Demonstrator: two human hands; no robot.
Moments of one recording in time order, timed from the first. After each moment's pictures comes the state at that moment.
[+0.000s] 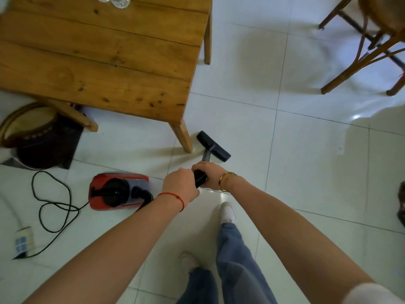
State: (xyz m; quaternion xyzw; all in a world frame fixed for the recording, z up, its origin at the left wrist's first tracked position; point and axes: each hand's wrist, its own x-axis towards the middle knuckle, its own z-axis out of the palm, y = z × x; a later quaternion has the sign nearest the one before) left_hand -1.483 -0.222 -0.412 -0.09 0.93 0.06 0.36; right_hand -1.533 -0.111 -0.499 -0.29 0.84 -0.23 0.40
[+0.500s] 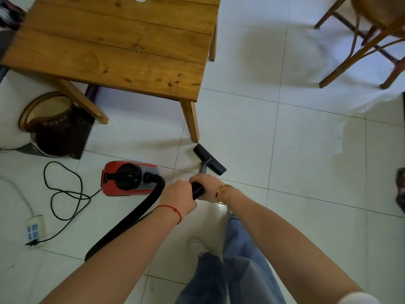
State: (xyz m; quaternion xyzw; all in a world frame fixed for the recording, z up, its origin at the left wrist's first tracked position) left_hand -1.361 -0.253 -0.402 -0.08 0.92 0.05 0.37; right_hand -1.408 -0.140 -0.493 -0.29 0.83 -0.24 0.40
